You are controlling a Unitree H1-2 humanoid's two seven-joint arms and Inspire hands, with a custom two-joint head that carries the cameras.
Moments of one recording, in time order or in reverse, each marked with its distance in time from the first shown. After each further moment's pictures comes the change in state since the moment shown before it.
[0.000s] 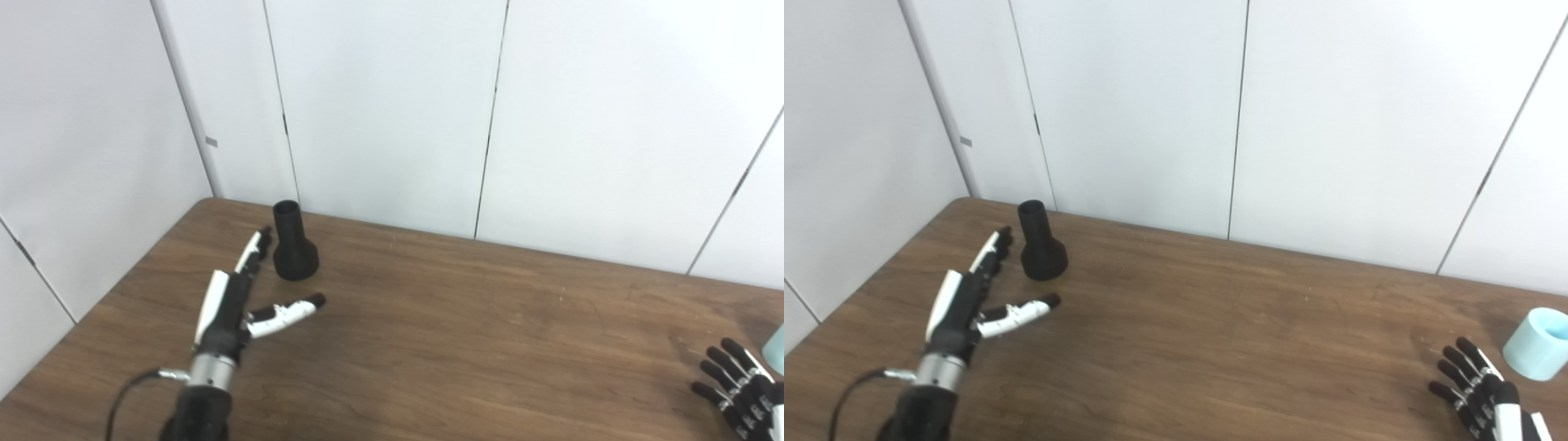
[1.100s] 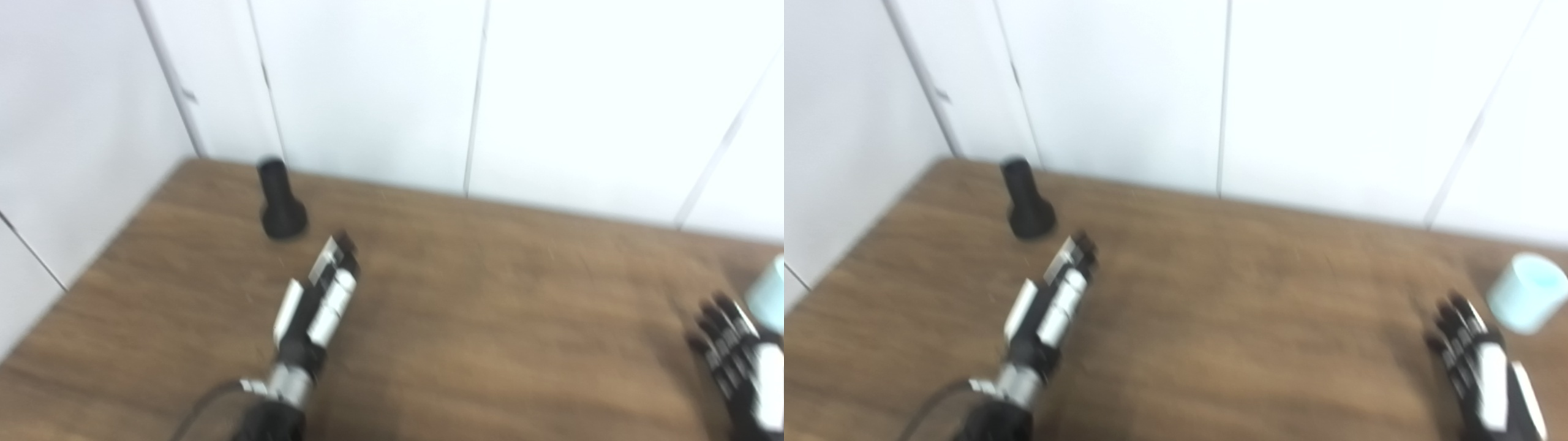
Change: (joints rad) left arm 0.077 -0.295 -0.164 0.041 -0.245 -0.182 -0.027; right arm 0.038 0.016 -0.020 -0.102 0.018 0.111 -0.037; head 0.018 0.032
